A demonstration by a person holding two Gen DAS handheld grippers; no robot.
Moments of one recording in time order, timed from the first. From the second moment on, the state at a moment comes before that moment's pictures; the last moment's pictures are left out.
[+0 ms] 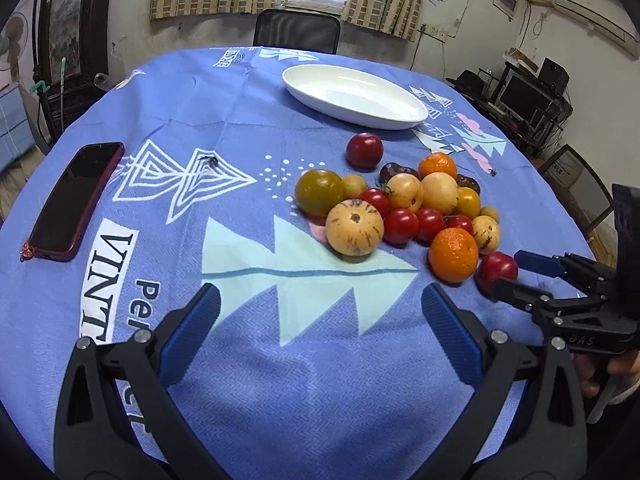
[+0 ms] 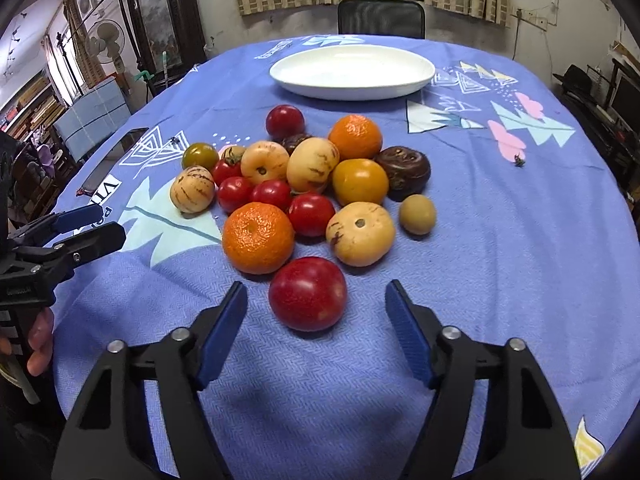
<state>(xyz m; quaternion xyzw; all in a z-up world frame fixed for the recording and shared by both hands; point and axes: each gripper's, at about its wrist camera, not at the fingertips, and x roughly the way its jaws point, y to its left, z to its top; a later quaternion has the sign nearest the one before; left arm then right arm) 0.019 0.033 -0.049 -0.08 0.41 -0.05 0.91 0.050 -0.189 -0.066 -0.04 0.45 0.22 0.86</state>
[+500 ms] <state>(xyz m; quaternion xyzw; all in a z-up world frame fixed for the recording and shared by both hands) 0.057 0.019 -0.050 -0.03 0.42 -0.05 0.90 0.067 -0.191 -0.079 -0.05 0.46 0.25 0.85</state>
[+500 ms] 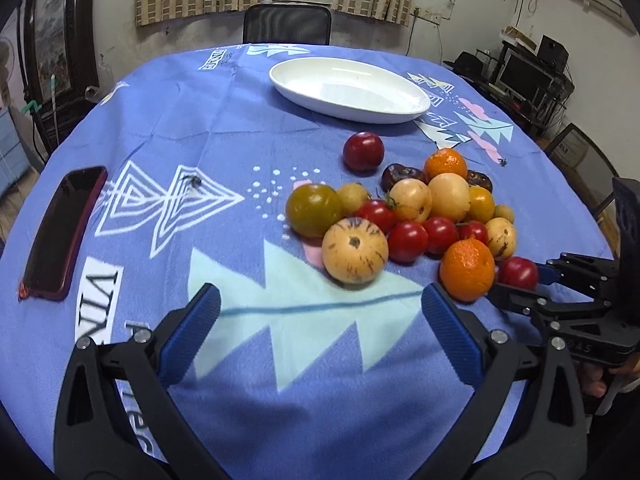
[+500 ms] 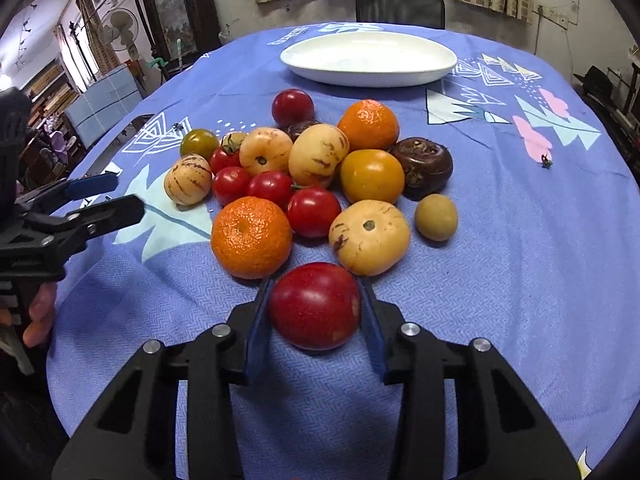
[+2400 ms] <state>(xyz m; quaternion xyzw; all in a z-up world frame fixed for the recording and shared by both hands) 0.135 0.012 0.003 -0.05 0.40 -0.18 0.90 0.134 -0.228 0.010 0.00 0.39 0.27 0.88</state>
